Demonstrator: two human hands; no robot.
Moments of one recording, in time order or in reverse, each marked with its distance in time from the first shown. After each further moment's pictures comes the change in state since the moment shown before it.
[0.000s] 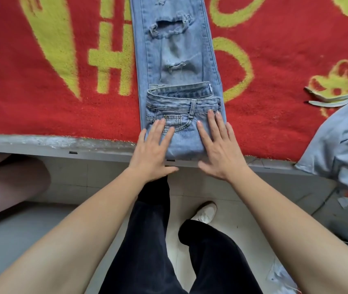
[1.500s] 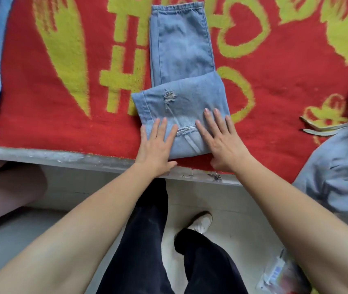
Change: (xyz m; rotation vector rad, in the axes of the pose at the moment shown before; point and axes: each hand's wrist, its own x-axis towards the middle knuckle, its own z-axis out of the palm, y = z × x) left_hand 0.045 -0.019 -0.049 0.083 -0.108 -0.113; right_hand 0.066 0.019 -0.057 -0.265 -0.150 -0.098
